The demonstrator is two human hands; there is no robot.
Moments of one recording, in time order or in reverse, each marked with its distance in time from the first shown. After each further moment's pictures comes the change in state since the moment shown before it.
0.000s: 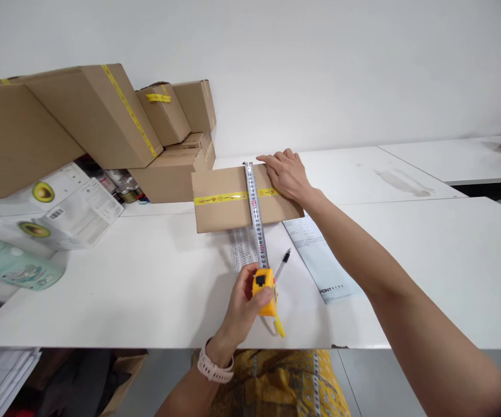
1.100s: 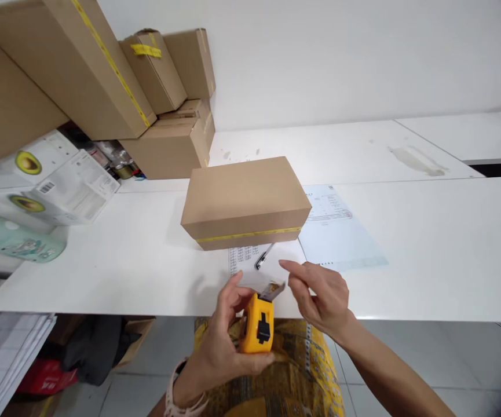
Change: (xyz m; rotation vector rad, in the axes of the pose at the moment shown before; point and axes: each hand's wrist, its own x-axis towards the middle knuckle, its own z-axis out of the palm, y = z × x) left_hand -0.098 -0.003 -0.028 0.346 0.017 0.025; right_hand -0.233 -0.140 -0.072 0.596 0.096 0.173
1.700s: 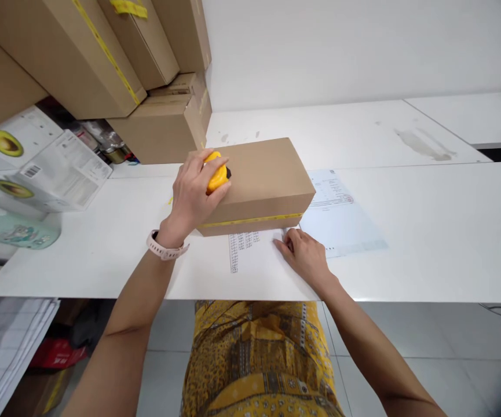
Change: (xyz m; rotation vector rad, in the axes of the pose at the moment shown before) left_hand 0.194 0.101 -0.077 1.179 0.326 0.887; right_hand -0.006 0.071 0.029 -0.633 -0.454 0.496
